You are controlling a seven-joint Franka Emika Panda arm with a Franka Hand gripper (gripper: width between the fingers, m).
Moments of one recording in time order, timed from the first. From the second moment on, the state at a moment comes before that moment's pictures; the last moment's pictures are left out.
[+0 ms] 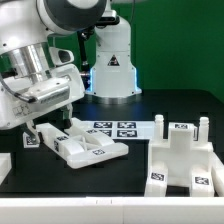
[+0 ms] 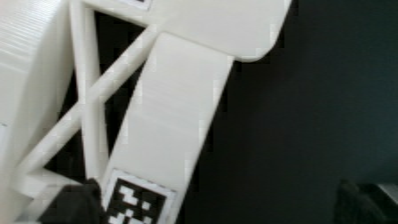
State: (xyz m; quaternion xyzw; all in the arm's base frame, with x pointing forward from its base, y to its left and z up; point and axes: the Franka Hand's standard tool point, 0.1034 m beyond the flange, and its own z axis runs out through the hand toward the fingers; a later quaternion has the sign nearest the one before) arm 0.464 -0.141 0.044 -0.44 0.89 0.09 0.11
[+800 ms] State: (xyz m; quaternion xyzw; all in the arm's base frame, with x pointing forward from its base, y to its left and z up) arm 0.421 -0.129 0.011 -0.42 0.90 0.11 0.08
